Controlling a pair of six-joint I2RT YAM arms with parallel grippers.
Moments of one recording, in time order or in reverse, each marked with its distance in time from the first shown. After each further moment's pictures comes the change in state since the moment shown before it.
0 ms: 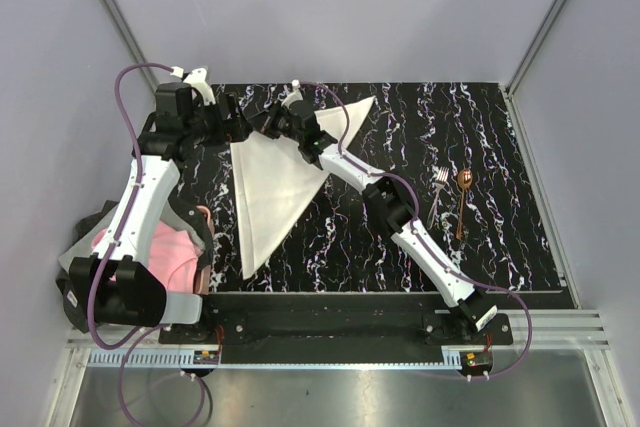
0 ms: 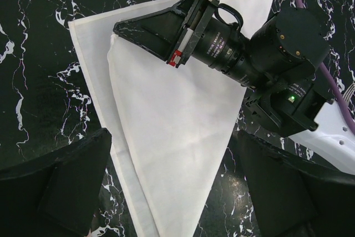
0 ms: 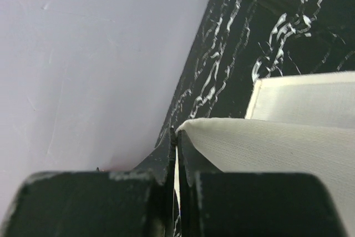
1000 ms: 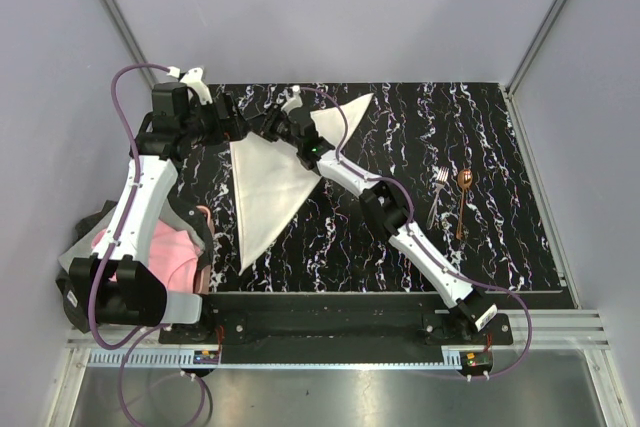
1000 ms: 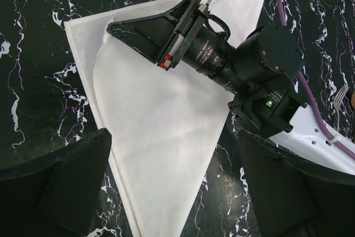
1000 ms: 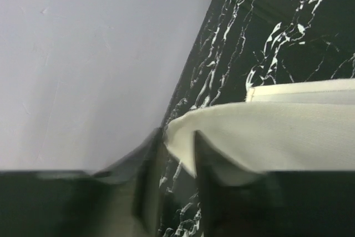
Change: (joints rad) left arm 0.023 0.000 0.000 0.006 0.034 -0.012; right arm 0.010 0.084 0.064 0.096 0.046 0.019
